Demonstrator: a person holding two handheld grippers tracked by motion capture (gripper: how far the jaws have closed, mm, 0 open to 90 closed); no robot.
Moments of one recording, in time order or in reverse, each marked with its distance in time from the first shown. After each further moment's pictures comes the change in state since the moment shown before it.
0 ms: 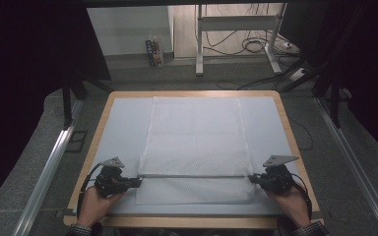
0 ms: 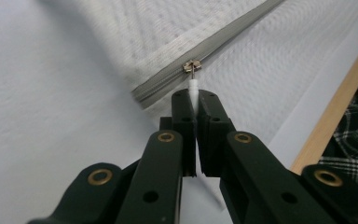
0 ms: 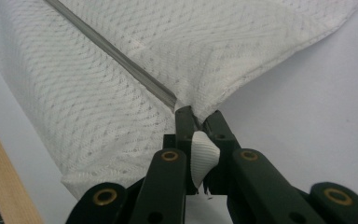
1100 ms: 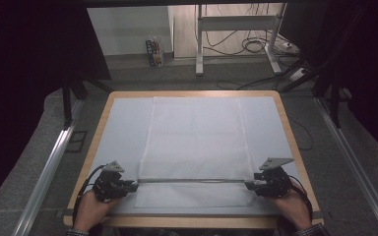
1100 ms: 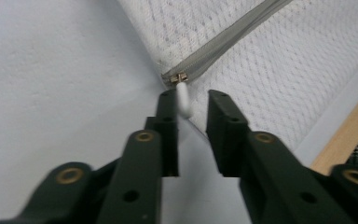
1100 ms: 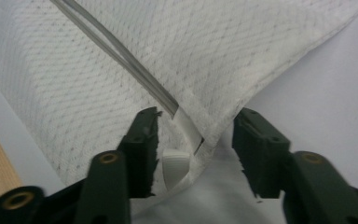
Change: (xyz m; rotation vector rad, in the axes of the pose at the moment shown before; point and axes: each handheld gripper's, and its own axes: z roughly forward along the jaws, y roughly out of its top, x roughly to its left) left arm -0.006 -0.009 0.001 0.045 0.118 0.027; right arm 0.007 -0.003 0.005 0.052 -0.022 -0.032
